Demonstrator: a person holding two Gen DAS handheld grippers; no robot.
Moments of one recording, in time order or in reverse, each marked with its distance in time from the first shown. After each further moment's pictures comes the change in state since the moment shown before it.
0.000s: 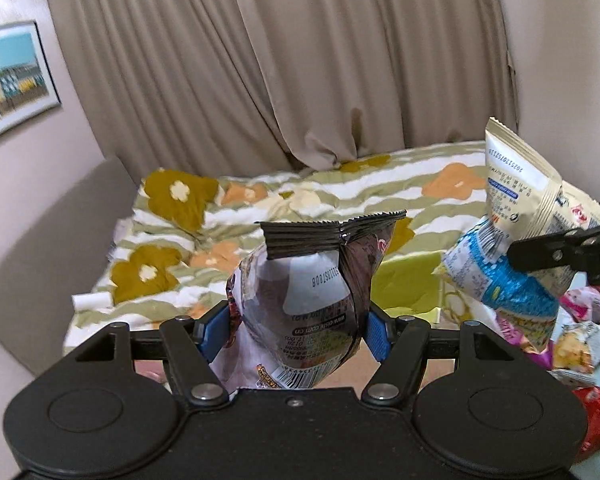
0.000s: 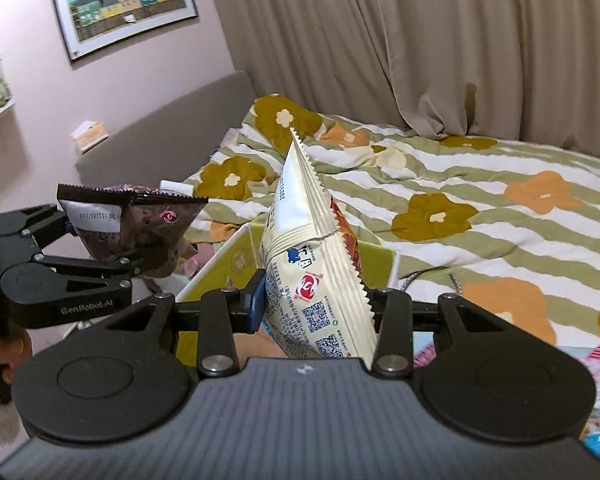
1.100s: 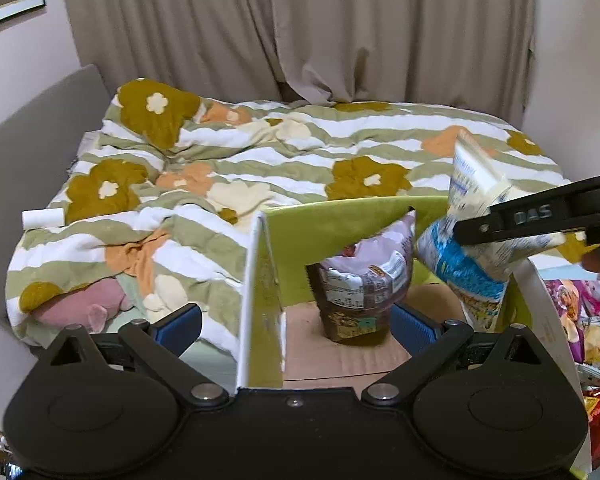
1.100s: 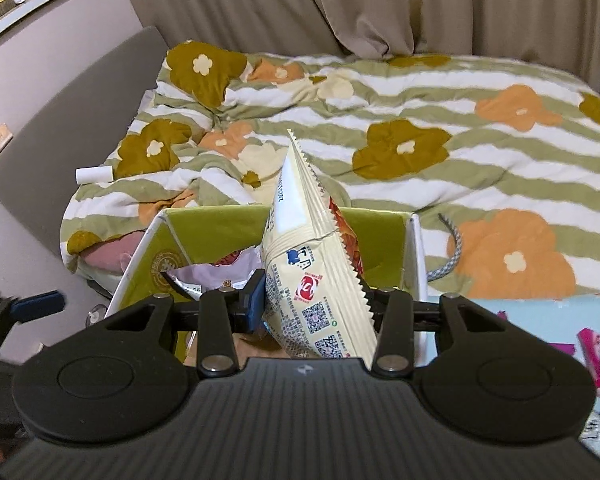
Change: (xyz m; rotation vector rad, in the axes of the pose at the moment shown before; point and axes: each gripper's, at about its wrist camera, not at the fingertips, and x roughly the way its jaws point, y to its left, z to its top) left arm 0.085 0.040 -0.039 -0.140 0.178 -0.102; right arm 0.159 -0.005 0.002 0.195 0.190 -0.166
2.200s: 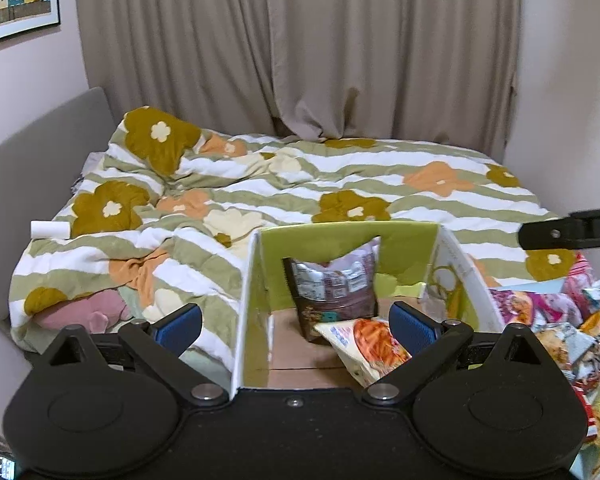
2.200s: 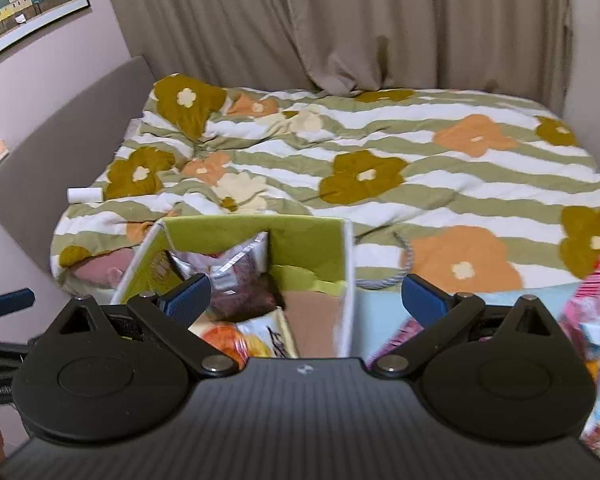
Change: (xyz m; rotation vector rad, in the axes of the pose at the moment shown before) left arm -0.073 -0.006 -0.021 -0.021 -0.116 -0.052; right arm -0.119 -0.022 -0.033 -0.024 -0.137 -0.109
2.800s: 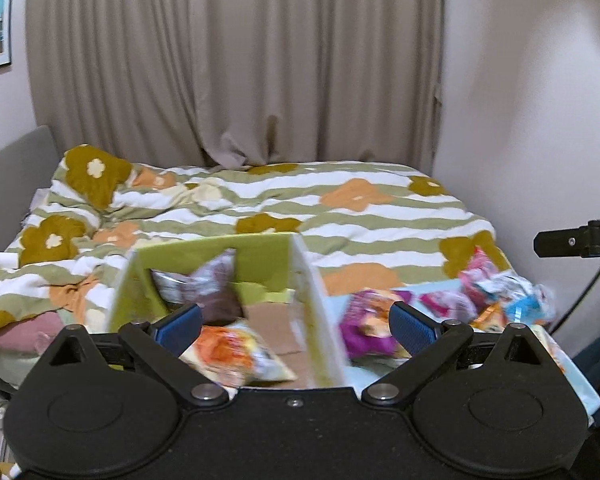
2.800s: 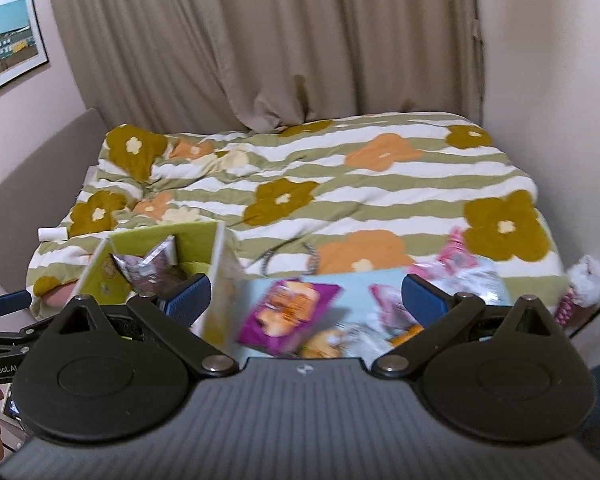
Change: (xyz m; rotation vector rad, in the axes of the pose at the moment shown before) left arm -0.066 -0.143 -0.028 0.071 -0.083 -0.134; right arm -0.137 -0.138 -0.064 0.116 -0.104 -0.102
